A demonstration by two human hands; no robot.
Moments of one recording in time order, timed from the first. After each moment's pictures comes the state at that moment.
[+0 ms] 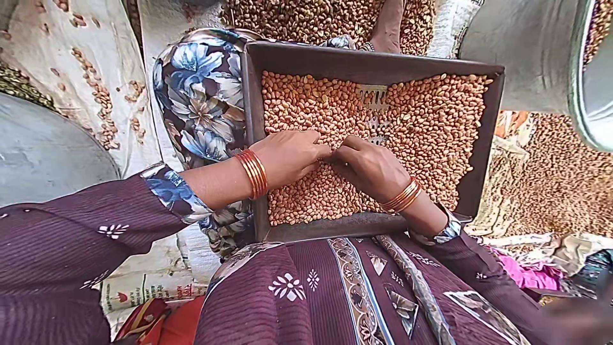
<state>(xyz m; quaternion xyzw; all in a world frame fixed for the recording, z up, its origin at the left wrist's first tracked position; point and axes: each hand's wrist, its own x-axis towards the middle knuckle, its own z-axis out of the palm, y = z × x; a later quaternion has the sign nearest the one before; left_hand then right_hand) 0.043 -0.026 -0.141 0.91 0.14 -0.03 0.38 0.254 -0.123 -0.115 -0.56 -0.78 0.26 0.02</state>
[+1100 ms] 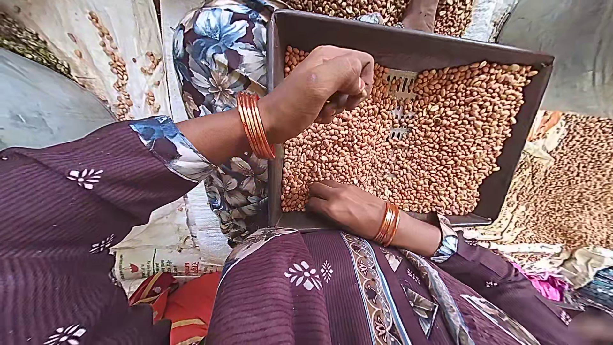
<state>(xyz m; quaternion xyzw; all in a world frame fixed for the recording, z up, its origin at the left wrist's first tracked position) 0.048 0.003 -0.112 0.52 0.20 0.21 0.80 0.192 -0.162 -0.119 -0.35 -0.85 0.39 0.03</state>
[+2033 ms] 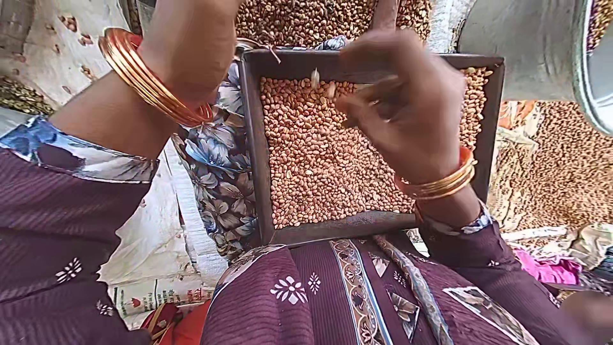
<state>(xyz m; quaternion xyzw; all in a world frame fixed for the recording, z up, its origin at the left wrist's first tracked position) 0.025 0.065 -0.089 0.61 0.36 0.35 0.62 0.235 -0.071 -0.046 -0.58 -0.72 0.27 0.27</state>
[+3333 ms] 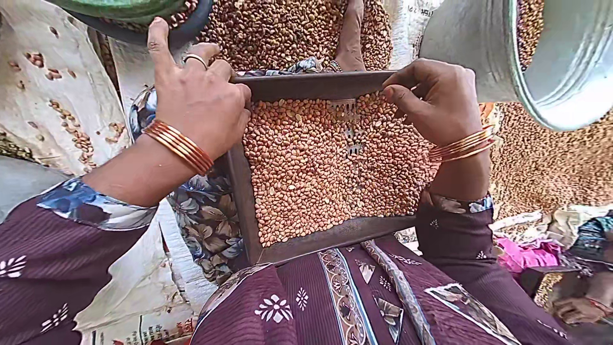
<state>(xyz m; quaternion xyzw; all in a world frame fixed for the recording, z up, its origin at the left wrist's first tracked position) 0.026 0.054 -0.111 0.92 0.36 -0.04 0.14 0.335 -0.077 -0.044 -0.75 -0.60 0.24 0.14</state>
